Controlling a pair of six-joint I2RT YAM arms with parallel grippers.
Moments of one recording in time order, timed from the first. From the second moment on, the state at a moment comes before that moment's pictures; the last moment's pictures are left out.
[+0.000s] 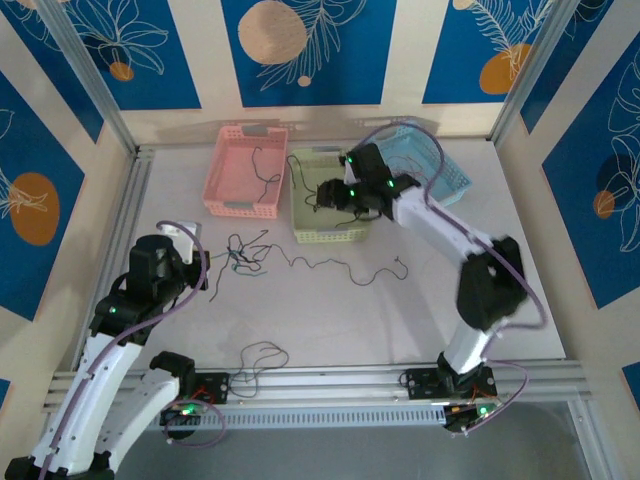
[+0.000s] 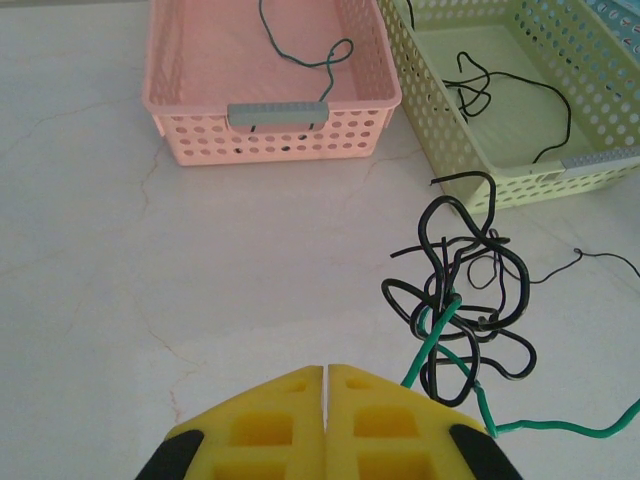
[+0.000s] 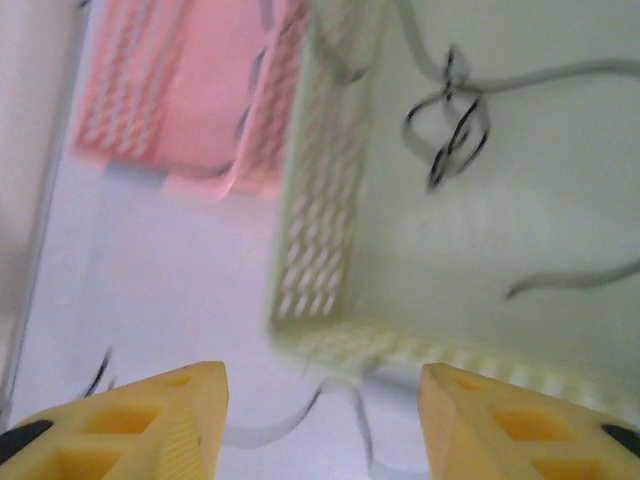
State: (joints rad) left arm -0.29 0.64 0.80 -0.76 0.00 -0.12; right arm 0.55 1.61 1.33 -0.49 -0.23 0.56
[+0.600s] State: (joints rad) left arm -0.29 0.64 0.80 -0.76 0.00 -0.12; right arm 1.21 1.39 0.63 0.00 -0.25 0.51
